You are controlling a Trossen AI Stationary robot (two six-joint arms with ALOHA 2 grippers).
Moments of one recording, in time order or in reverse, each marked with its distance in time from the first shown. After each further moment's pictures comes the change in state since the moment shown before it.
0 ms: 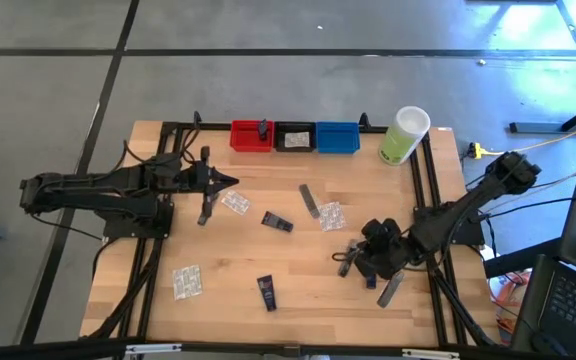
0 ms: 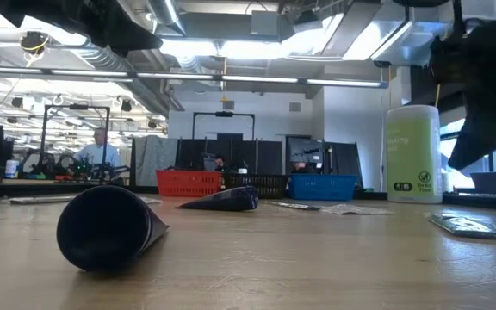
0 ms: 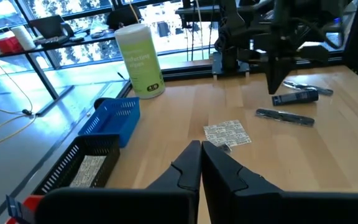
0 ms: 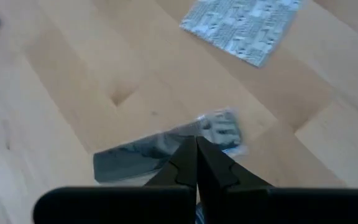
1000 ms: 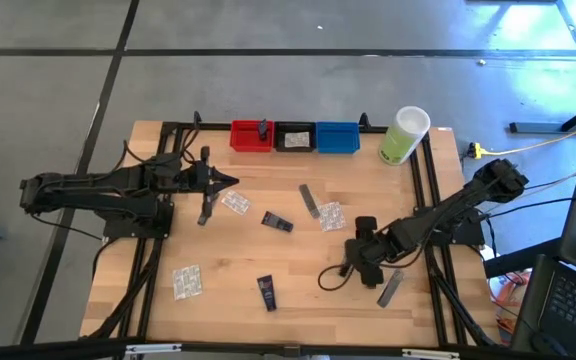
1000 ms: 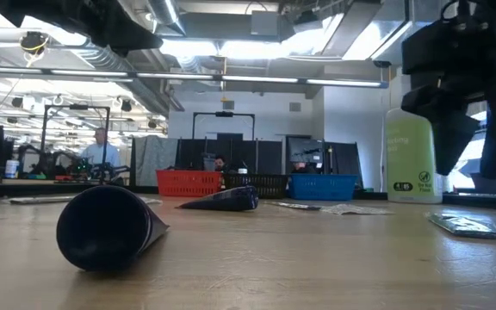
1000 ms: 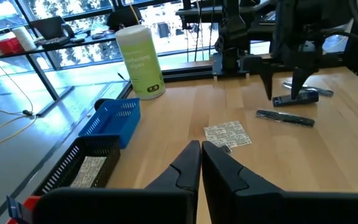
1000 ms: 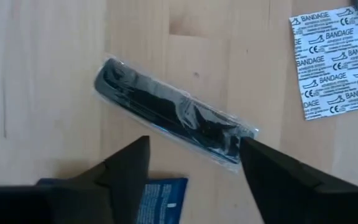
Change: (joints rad) left arm 0.000 0.000 0.000 0.004 -0.001 0.000; right arm -0.149 0.139 0.185 -0.151 -0.311 -0.892
